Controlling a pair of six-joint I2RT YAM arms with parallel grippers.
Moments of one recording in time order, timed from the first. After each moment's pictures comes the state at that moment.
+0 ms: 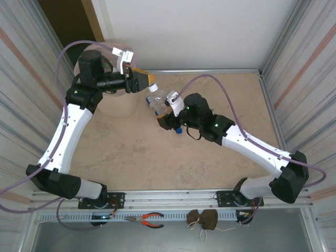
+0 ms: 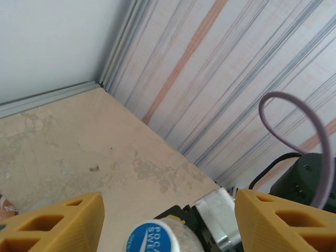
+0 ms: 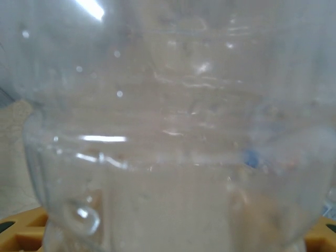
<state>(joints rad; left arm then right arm) -0.30 1.40 1.63 -0.50 0.87 -0.29 0.84 1.32 1.17 -0.24 -0.11 0.03</state>
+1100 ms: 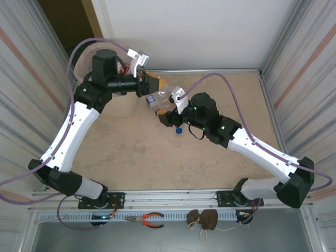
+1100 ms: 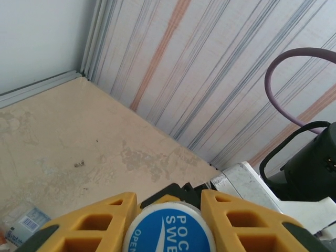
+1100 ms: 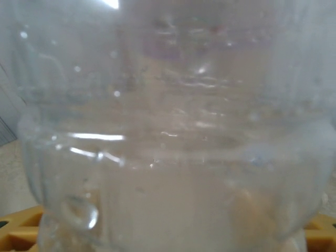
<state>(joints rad) -0.43 1.44 1.73 -0.60 0.79 -0.19 0.84 1.25 1.16 -0.18 -0.07 0.01</state>
